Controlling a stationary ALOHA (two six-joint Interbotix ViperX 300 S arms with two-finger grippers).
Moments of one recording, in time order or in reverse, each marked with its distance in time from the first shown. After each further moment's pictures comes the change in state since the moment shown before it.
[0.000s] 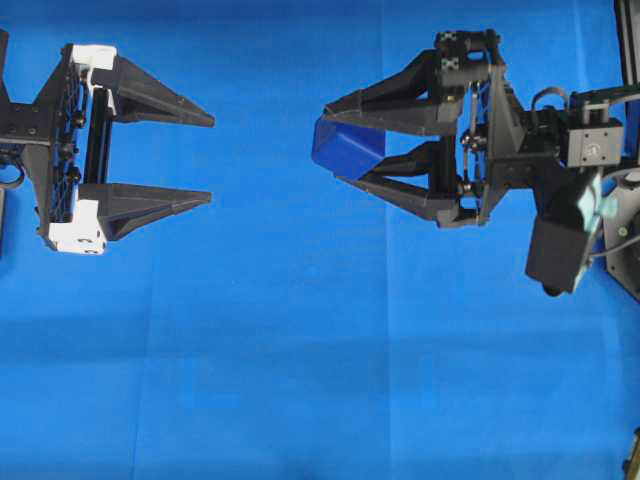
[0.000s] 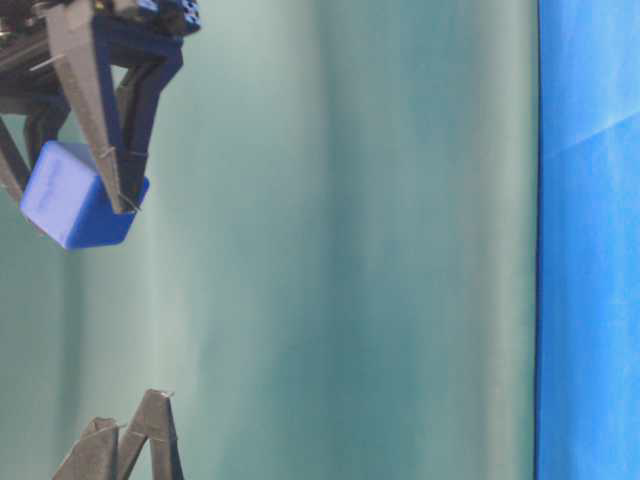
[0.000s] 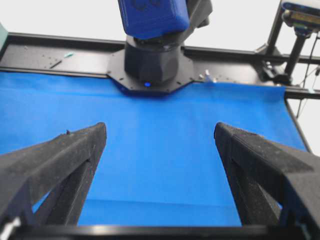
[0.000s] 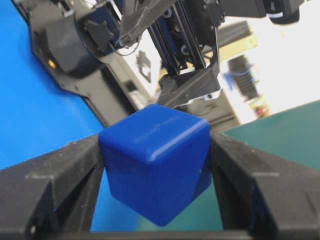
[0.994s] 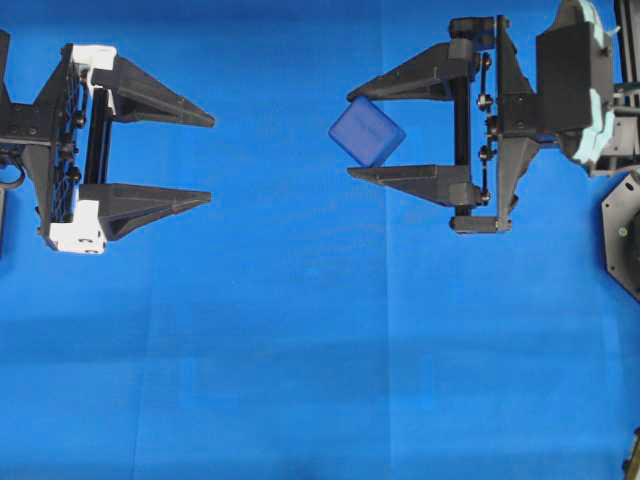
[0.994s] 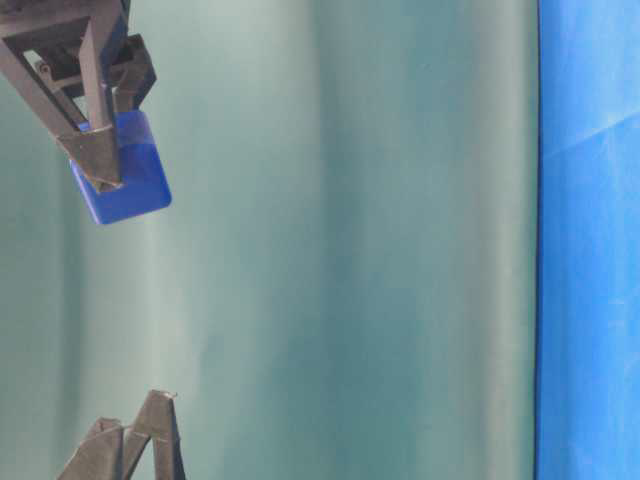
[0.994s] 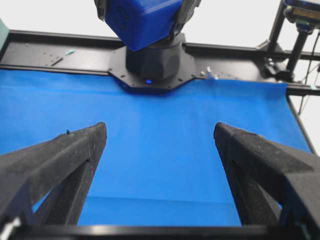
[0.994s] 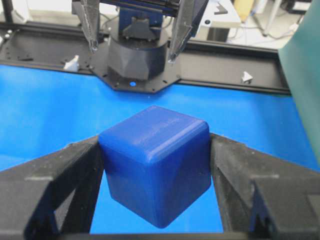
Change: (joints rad) left arm 0.002 0.000 0.000 0.002 0.011 0.003; right arm 0.003 -0.043 0.002 0.048 0.163 0.819
